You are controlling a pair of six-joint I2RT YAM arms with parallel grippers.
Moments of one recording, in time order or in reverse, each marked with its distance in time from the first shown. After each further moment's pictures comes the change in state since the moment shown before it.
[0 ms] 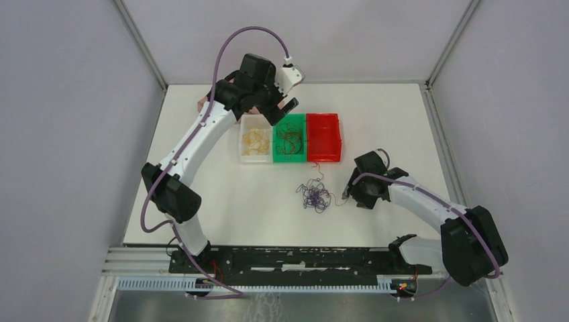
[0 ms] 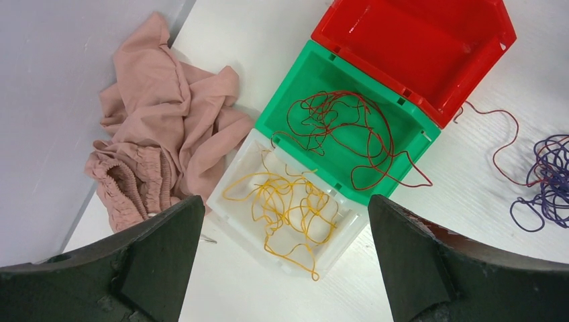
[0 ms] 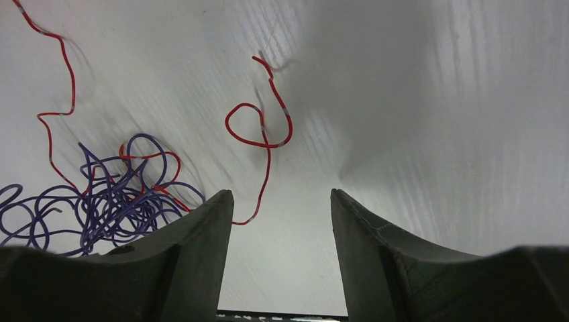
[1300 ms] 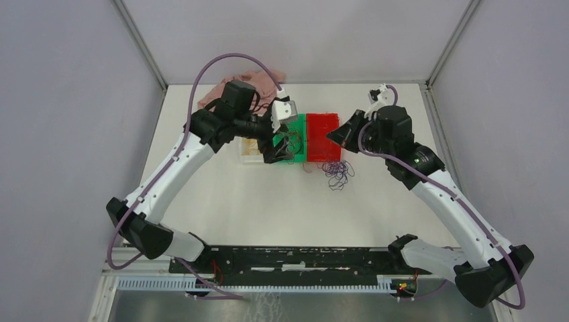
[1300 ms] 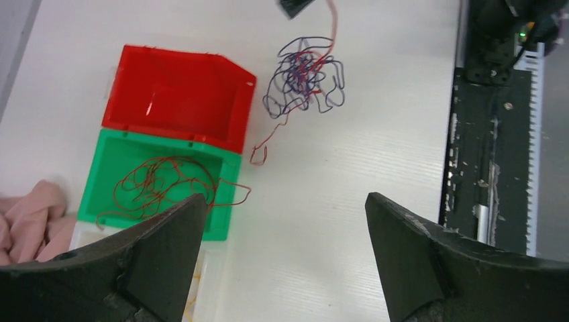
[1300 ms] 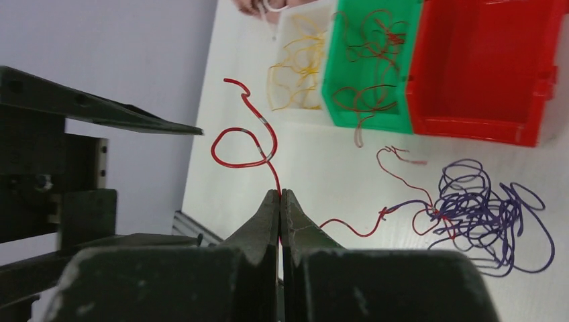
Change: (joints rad) left arm -0.034 -0.302 -0.317 -0.006 0.546 0.042; right arm 0.074 -0.148 0.510 0.111 -0.140 -0.117
